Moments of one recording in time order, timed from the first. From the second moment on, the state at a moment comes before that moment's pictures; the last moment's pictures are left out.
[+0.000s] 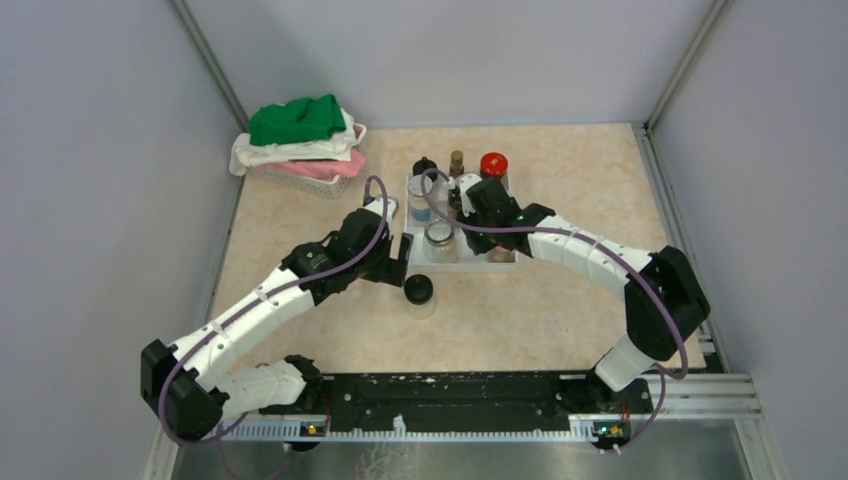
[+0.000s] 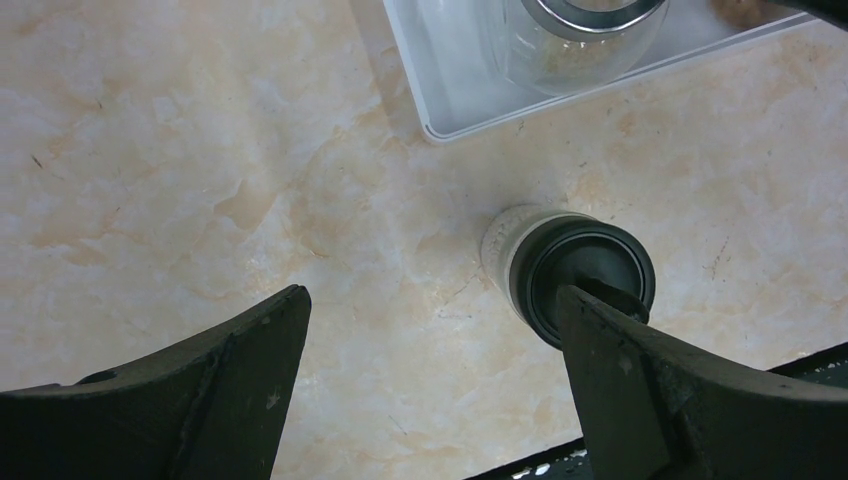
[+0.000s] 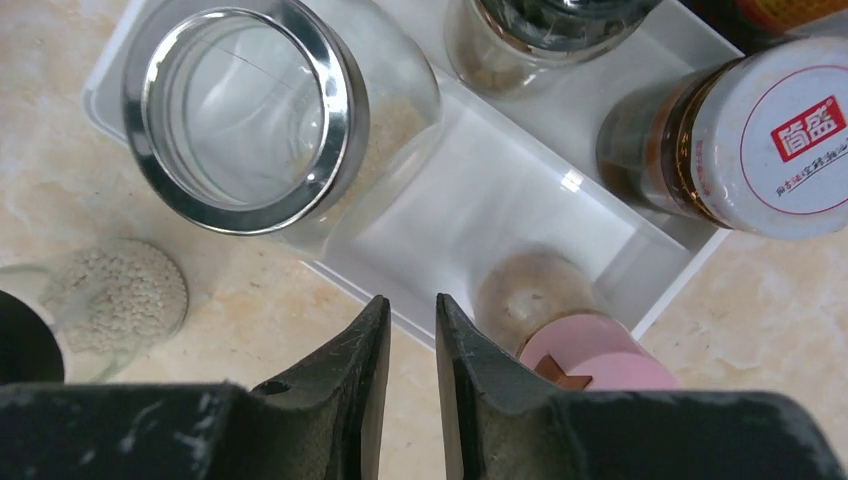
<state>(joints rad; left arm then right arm) -0.72 1.10 0.97 -0.68 -0.21 -0.34 0.72 1.60 1.18 -0.44 0.09 0.07</state>
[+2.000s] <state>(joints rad) -0.71 1.18 1.03 -0.66 -0.25 -0.32 0.69 1.85 1.21 -0.22 0.06 0.17</state>
